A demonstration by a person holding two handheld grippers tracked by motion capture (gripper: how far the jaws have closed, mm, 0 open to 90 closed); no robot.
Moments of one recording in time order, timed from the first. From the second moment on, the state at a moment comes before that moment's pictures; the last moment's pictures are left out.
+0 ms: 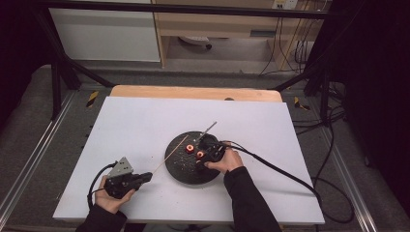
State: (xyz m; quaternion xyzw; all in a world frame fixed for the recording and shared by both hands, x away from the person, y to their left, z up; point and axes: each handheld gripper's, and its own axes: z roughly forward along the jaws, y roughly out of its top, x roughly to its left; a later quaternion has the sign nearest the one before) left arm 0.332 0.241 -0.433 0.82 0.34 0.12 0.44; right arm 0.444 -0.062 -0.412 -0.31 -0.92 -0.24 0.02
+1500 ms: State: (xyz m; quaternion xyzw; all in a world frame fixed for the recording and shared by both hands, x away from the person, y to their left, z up) left arm 0.325 0.231 -0.434 0.81 0.34 0.13 0.45; right arm 0.420 -0.110 -0.390 -0.40 -0.81 -0.43 -0.01
